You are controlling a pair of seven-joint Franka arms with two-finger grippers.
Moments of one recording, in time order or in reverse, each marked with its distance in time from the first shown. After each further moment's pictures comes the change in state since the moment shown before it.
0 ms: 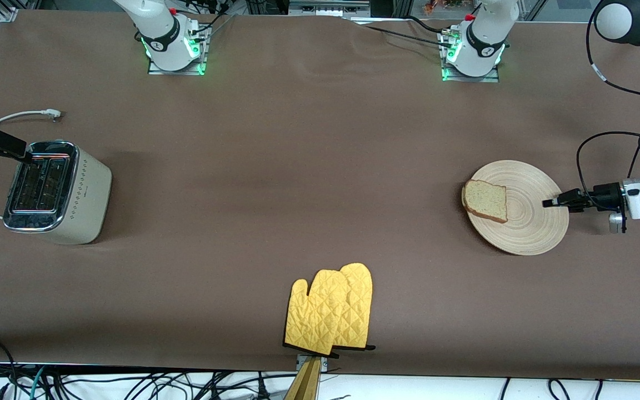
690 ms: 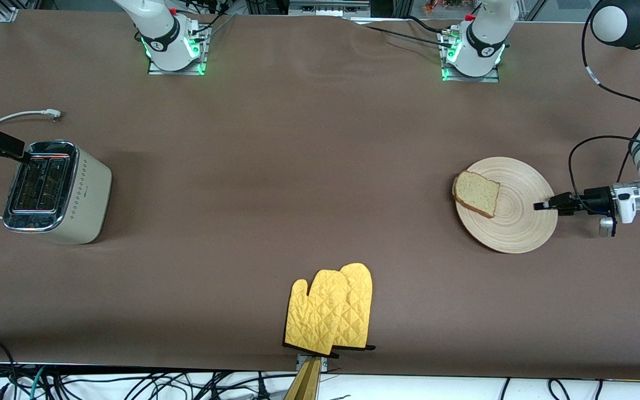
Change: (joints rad) left arm -0.024 0.019 -0.036 -0.002 -0.040 -0.006 -0.033; right arm -0.006 0.000 0.000 0.000 0.000 0.000 0.000
